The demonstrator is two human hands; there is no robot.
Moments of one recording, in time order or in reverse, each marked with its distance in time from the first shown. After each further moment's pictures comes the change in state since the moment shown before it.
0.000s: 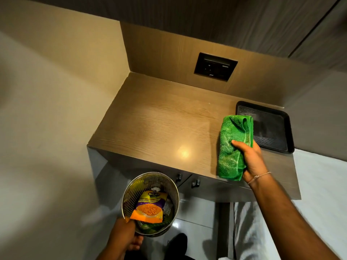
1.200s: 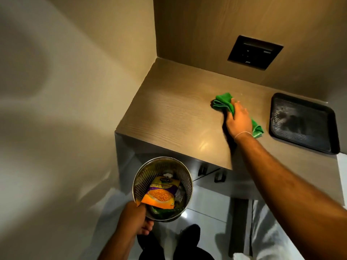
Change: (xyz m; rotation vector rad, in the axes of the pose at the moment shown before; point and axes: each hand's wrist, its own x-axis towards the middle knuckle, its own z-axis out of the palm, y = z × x) left_hand 0.016 0.009 -0.049 0.040 0.021 -0.077; right_hand 0.122 0.062 0.112 -1.289 0.011 -0.549
